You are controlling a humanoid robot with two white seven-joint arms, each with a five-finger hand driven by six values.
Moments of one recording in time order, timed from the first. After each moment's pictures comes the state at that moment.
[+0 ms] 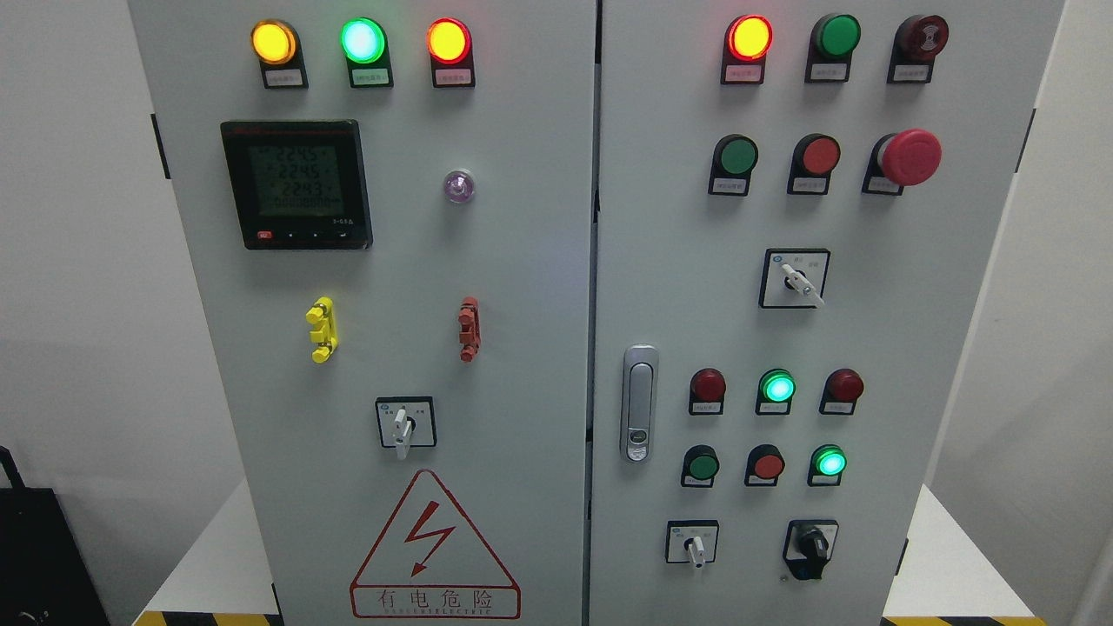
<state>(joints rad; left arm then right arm) 0.10 0.05 -0.13 -0.12 0.06 0.05 -0.12 0.10 0.12 -0.19 -0.11 0.07 0.06 -0.02</state>
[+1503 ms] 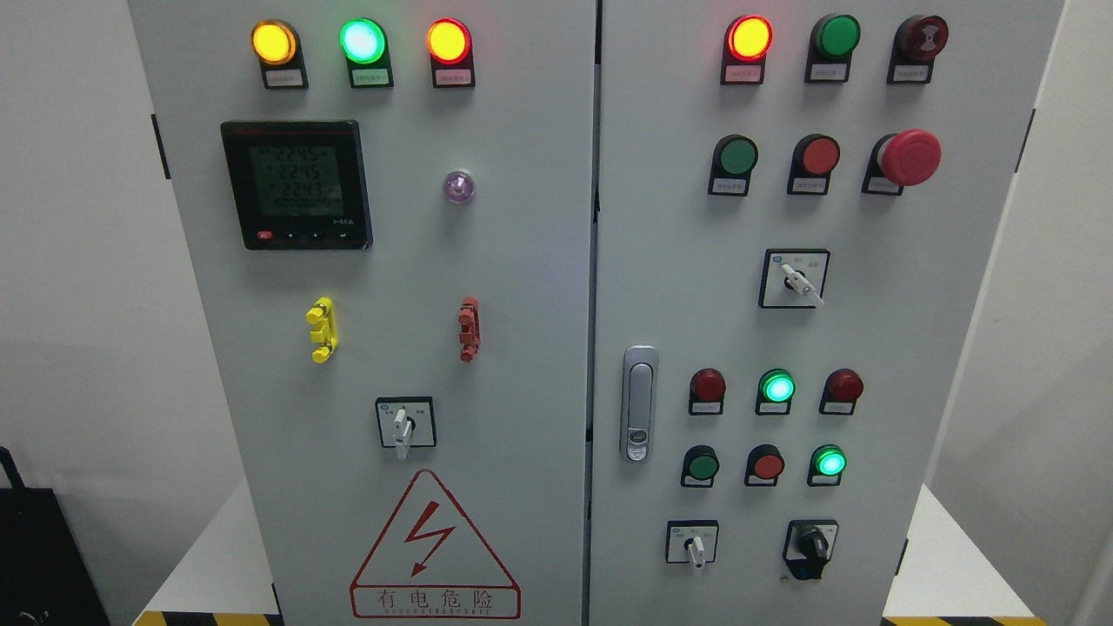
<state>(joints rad) 0.28 0.06 -0.03 -0.54 -0.02 -0.03 -0.06 0.10 0.12 -0.19 -0.11 0.07 0.06 -0.02</state>
